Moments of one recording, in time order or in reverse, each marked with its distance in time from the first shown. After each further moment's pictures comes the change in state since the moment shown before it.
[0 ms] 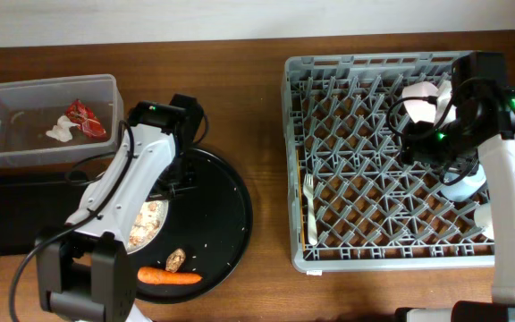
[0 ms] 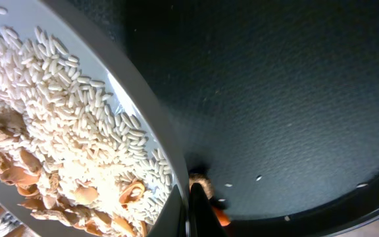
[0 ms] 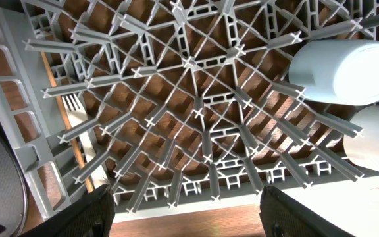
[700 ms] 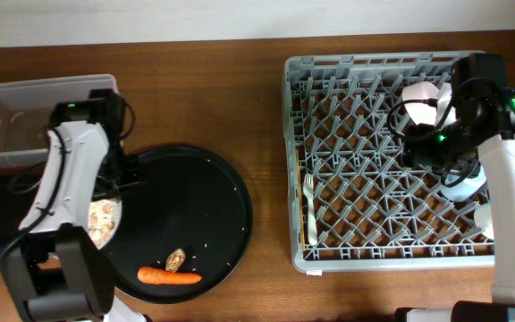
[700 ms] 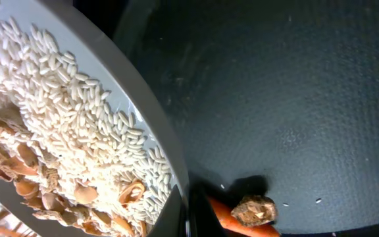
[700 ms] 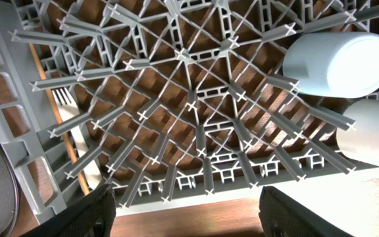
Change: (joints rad) left arm 0.354 0.000 0.014 0.016 0.041 0.272; right arm 0.000 0.000 -0.001 -0.021 0.019 -0.008
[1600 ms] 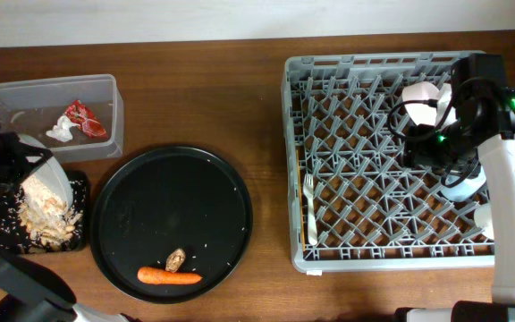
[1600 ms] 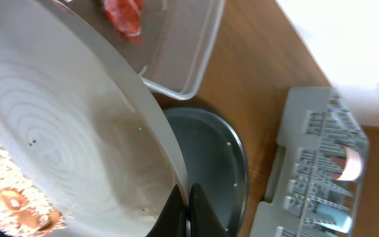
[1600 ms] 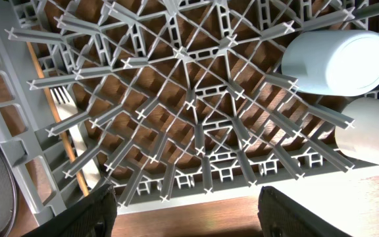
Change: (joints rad) left arm 0.655 0.000 0.188 0.148 0.875 0.392; right arm 0.000 0.000 0.000 -0.004 0.004 0.000
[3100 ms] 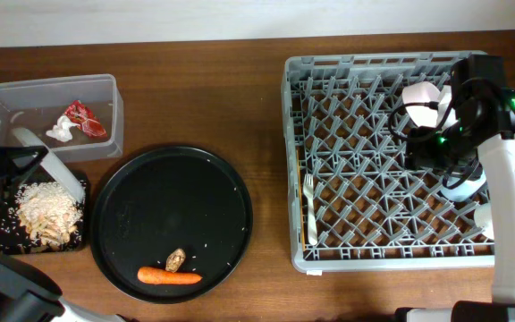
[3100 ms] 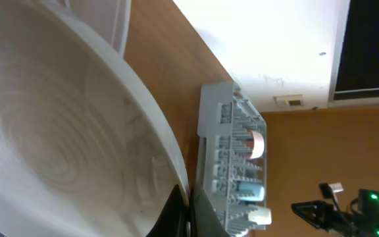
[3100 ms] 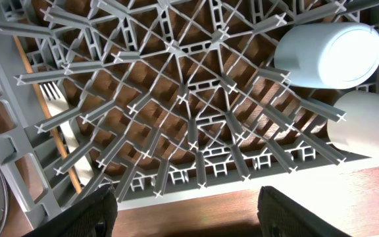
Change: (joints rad) left arm 0.117 0.070 0.009 -0.220 0.393 0.275; right arm 0.000 0.000 0.000 -0.019 0.023 0.000
